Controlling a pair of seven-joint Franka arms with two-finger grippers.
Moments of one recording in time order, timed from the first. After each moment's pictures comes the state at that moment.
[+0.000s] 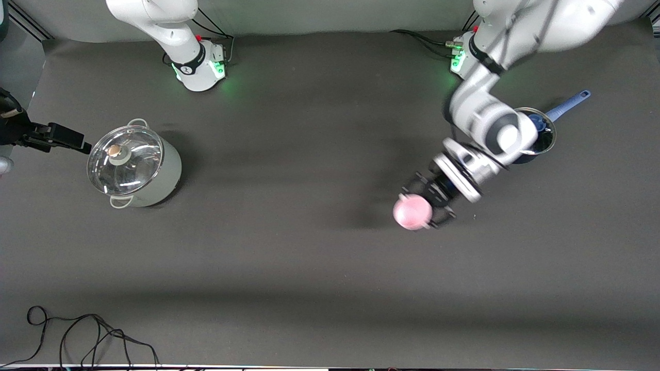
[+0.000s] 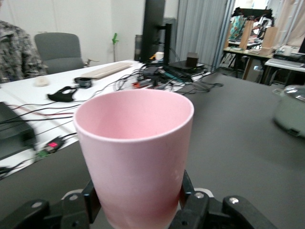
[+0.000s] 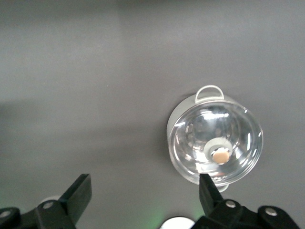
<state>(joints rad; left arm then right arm) 0.33 0.33 -0.88 -2.09 -2.21 2.73 2.58 -0.02 0.04 -0.03 -1.51 0.06 1.45 0.15</state>
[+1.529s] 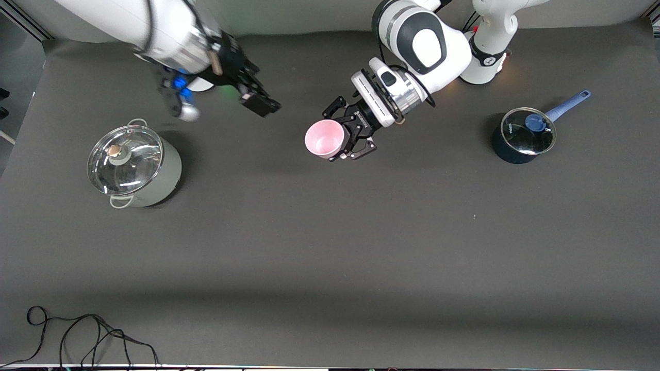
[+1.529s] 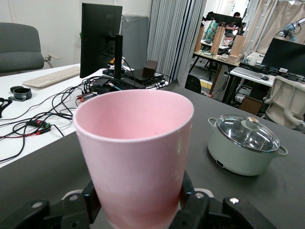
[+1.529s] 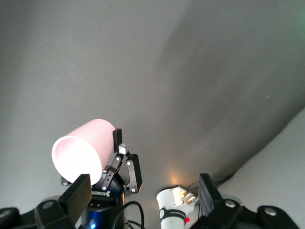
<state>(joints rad) 0.27 0.29 -1.19 -1.90 -2.27 3.08 2.39 0.55 0.31 0.00 -1.08 0.41 1.38 1.71</state>
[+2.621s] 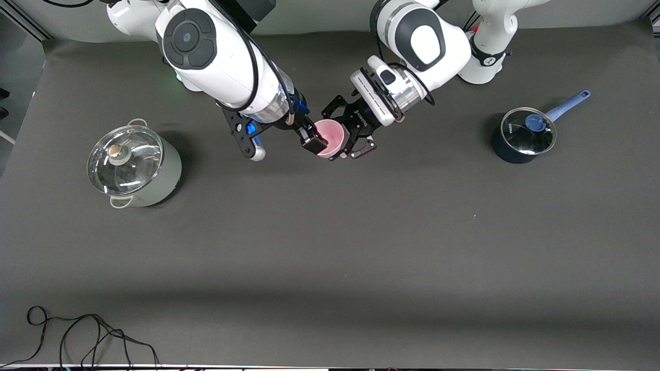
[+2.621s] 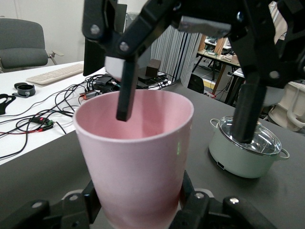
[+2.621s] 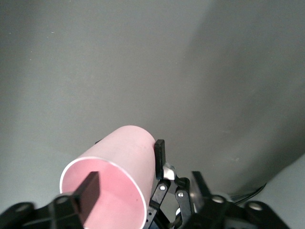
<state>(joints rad) 0.26 0.29 -1.19 -1.88 -2.27 3.12 2.36 0.63 0.46 -0.01 -1.06 0.37 1.56 1.76</state>
